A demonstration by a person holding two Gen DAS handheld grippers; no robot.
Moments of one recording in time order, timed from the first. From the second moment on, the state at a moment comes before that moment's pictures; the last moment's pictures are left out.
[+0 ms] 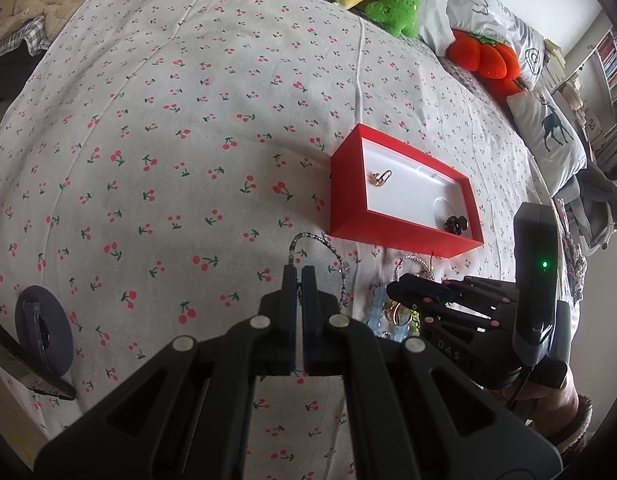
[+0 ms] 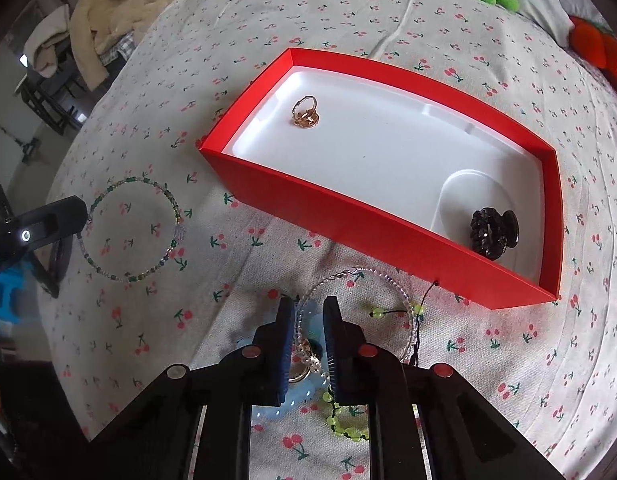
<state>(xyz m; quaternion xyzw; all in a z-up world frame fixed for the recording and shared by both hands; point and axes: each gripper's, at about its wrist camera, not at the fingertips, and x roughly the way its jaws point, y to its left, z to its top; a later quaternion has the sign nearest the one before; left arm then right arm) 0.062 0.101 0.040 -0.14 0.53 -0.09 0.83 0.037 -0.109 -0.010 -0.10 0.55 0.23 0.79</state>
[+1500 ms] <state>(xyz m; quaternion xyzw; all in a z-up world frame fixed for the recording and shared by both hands) 0.080 0.058 0.072 -0.15 0.47 -0.14 0.86 0.036 -0.170 0.103 0.05 0.42 0.22 0.88</state>
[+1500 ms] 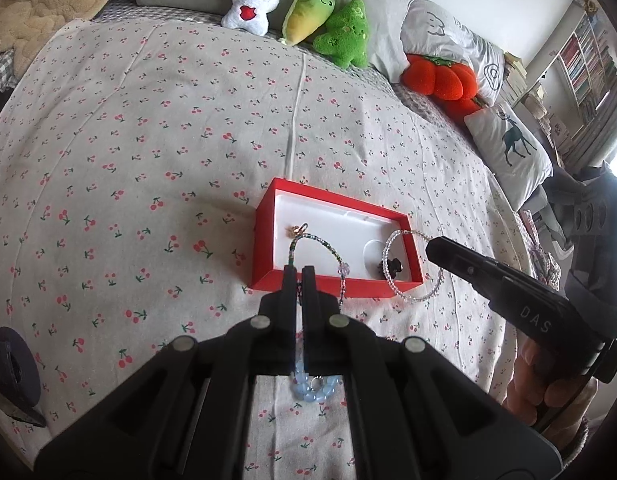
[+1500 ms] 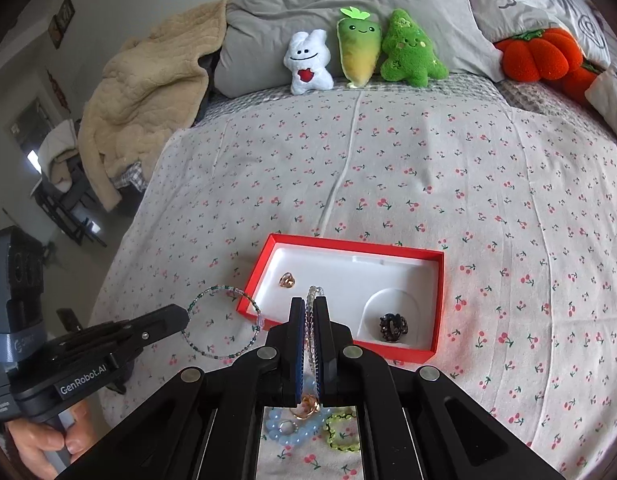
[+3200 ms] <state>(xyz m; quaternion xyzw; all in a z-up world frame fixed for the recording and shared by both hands) 0.076 0.035 0.051 -0.04 0.52 -0.08 0.85 0.037 -0.196 0.066 0.03 0.49 0.15 0.86</state>
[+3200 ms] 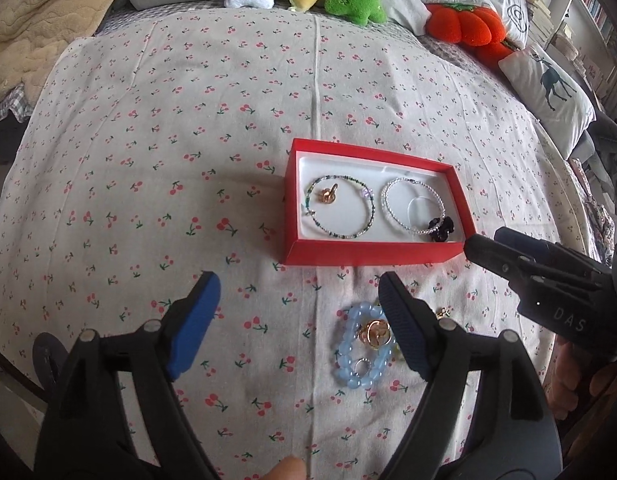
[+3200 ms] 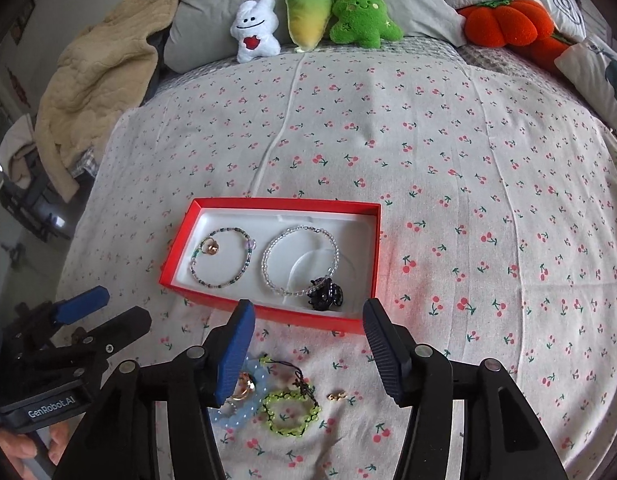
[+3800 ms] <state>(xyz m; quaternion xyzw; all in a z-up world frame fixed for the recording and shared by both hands) 0.042 0.044 0.017 0.01 0.57 -0.07 0.82 -0.003 -0.200 0.032 -0.04 0.52 0.12 0.85</state>
